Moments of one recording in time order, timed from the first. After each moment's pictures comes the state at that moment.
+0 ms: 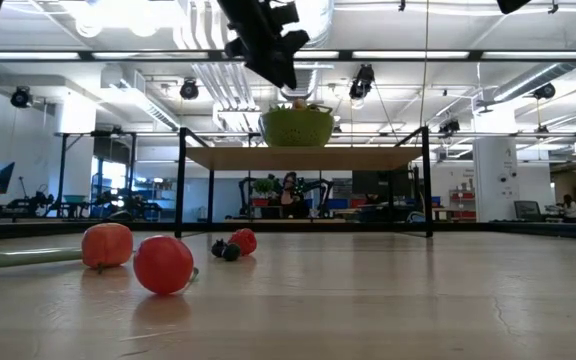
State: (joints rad) left arm 0.27 1.70 1.69 -0.62 -0.56 0.00; right arm 0.34 0.60 0.88 -0.68 0.26 0.05
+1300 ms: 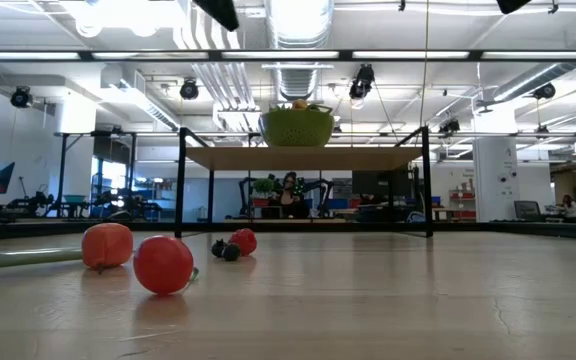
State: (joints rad) left arm -0.28 1.58 1.60 -1.02 -0.19 -0.03; right arm 0.34 0.60 0.88 -0.68 0.26 0.05
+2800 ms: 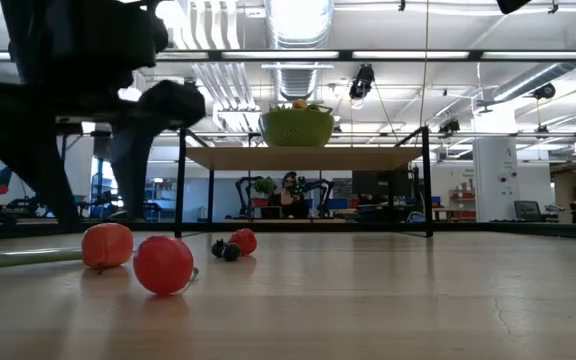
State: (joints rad) left arm -0.47 1.65 1.01 -0.55 -0.15 0.22; right arm 0.34 0.60 0.88 -0.68 0.26 0.05
